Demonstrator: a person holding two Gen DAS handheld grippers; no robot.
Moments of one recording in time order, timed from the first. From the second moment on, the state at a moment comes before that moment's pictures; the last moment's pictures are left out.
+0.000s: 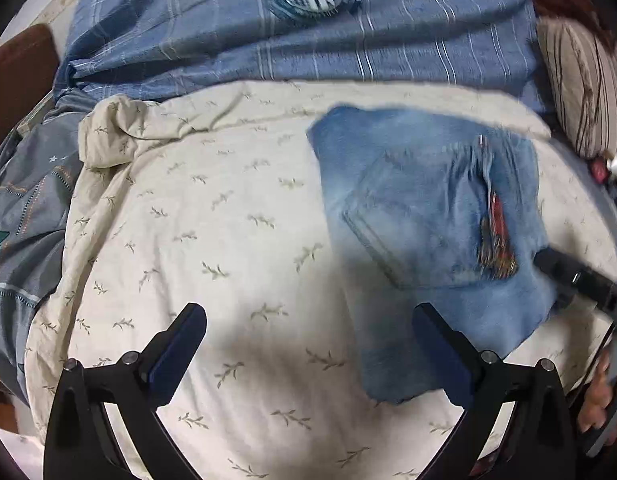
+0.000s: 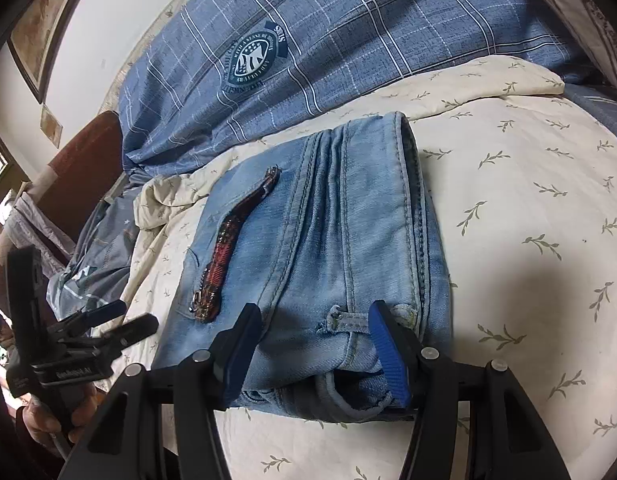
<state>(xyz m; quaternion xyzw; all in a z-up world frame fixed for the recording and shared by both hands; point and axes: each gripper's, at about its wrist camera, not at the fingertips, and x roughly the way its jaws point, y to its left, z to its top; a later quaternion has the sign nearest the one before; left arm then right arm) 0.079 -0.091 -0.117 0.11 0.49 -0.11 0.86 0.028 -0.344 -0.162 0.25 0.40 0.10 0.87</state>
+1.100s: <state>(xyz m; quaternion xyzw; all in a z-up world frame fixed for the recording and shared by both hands) 0.239 -0.141 -0.138 0.12 0.50 -0.03 0.86 0.032 -0.341 -0.159 0.25 0.41 0.14 0.87</state>
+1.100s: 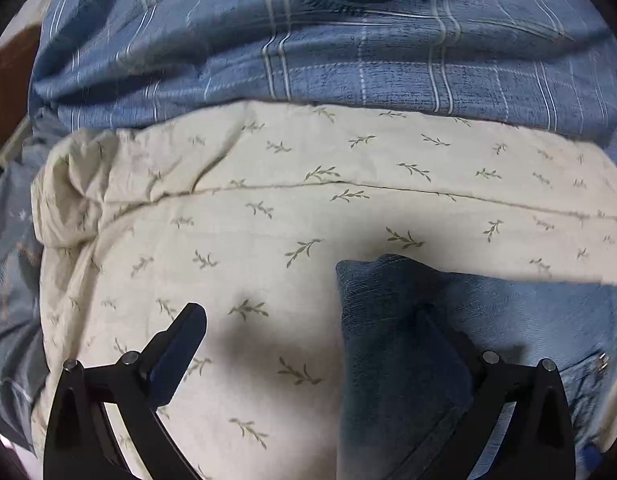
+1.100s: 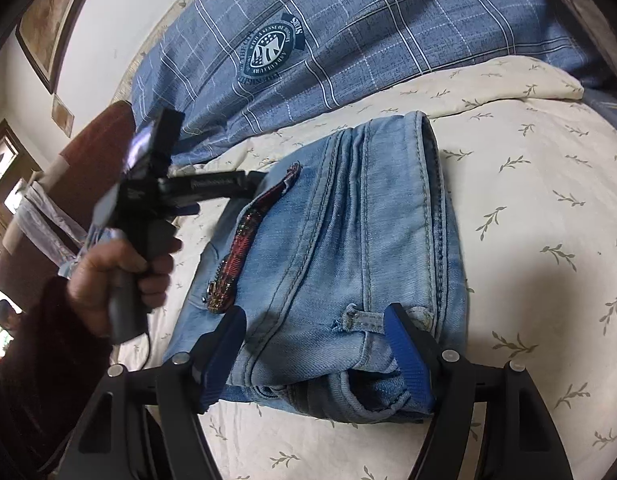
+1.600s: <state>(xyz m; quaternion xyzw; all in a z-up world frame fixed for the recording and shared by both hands) 0.154 -0.104 -0.088 0.08 0.45 -0.08 0.89 0.028 -0.355 -0.155 0.31 0.39 0.14 0.86</state>
